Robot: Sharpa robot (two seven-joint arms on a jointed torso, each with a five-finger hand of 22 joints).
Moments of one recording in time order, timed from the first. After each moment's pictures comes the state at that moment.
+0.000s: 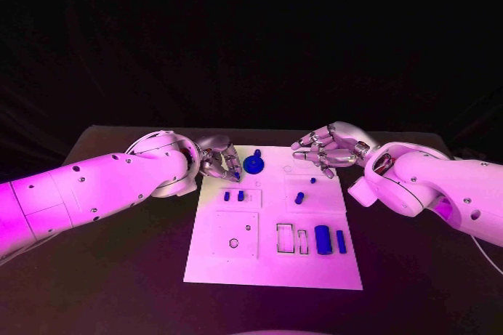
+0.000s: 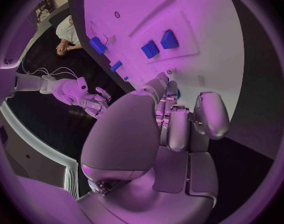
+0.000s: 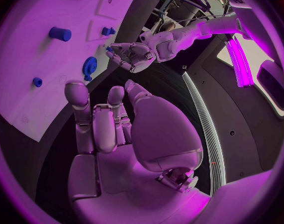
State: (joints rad) left arm 1.26 -0.74 -0.01 1.41 -1.25 -0.04 -0.18; left_hand 1.56 -0.09 0.33 0.11 0.05 1.06 0.13 0.19 0.12 1.14 0.07 0.27 0.09 1.47 -0.02 1.36 1.29 0.10 1.46 0.08 1.17 1.30; right arm 1.29 -0.87 -0.07 1.59 -0.73 -0.28 0.08; right_hand 1.32 -0.01 0.16 0.10 0.22 0.91 0.15 0.16 0.18 1.13 0.06 0.87 0.91 1.46 -0.02 1.32 1.29 0.14 1.19 0.09 1.09 0.71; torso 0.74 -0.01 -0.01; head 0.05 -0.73
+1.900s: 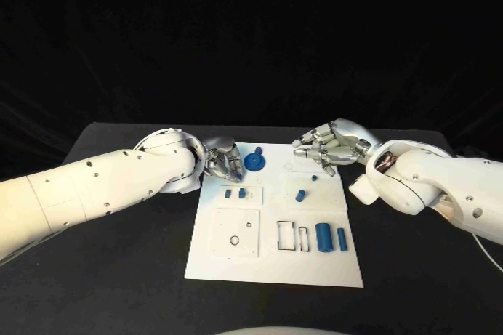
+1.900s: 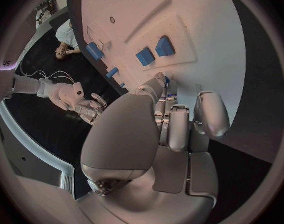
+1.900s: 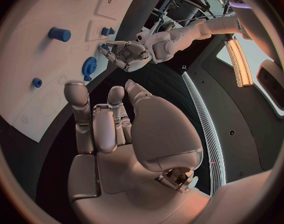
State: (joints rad) left arm 1.26 -0.70 -0.02 1.35 -1.26 0.01 -0.19; left_hand 1.55 -0.09 0.33 0.11 0.05 1.07 0.13 0.19 0.12 1.15 0.06 0.27 0.09 1.47 -0.02 1.36 1.29 0.10 1.46 0.08 1.17 1.30; right arm 1.29 -0.87 -0.07 1.59 -0.73 -0.28 0.08; right_hand 1.32 -0.01 0.16 0.11 0.22 0.91 0.15 0.16 0.18 1.13 0.06 0.87 0.91 1.46 -0.02 1.32 1.29 0.14 1.19 0.09 1.09 0.71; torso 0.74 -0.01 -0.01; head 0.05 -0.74
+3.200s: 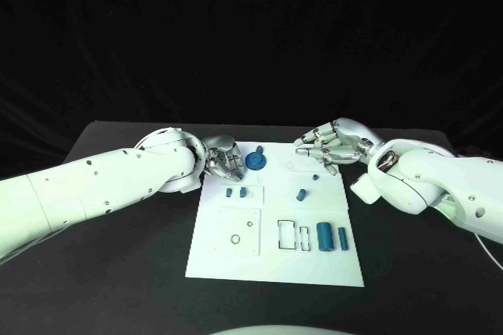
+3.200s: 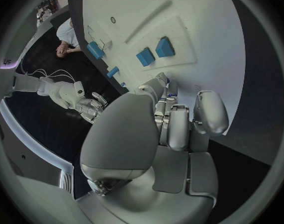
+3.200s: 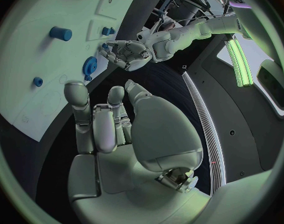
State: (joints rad) left arm 1.26 -0.70 -0.02 1.36 -1.25 0.01 -0.18; left_hand 1.52 -0.13 0.35 0.11 0.05 0.99 0.15 0.12 0.10 1.12 0.08 0.24 0.09 1.46 -0.01 1.36 1.27 0.10 1.45 0.09 1.16 1.30; right arm 1.29 -0.87 -0.07 1.58 -0.73 -0.28 0.08; right_hand 1.32 -0.01 0.16 0.11 0.22 0.91 0.15 0.16 0.18 1.13 0.06 0.87 0.91 1.46 -0.02 1.32 1.29 0.14 1.19 0.09 1.09 0.71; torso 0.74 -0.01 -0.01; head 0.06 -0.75
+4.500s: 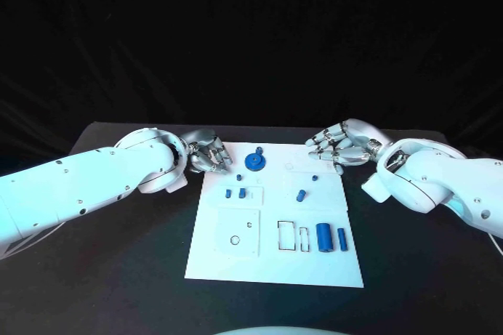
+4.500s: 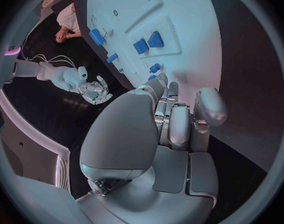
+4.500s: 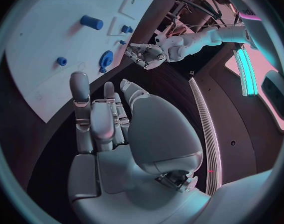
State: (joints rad) left arm 1.26 -0.81 -0.01 1.39 -1.07 -0.10 -0.15; left_hand 1.51 -0.12 0.37 0.10 0.05 1.02 0.16 0.13 0.10 1.11 0.09 0.24 0.10 1.42 0.01 1.29 1.17 0.10 1.39 0.11 1.02 1.22; right arm 1.29 -0.90 -0.07 1.55 -0.87 -0.27 0.03; right_hand 1.41 -0.03 0.24 0.07 0.23 0.91 0.16 0.16 0.17 0.94 0.10 0.34 0.44 1.46 0.01 1.18 1.16 0.15 1.13 0.11 0.98 0.56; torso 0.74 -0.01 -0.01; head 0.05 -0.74
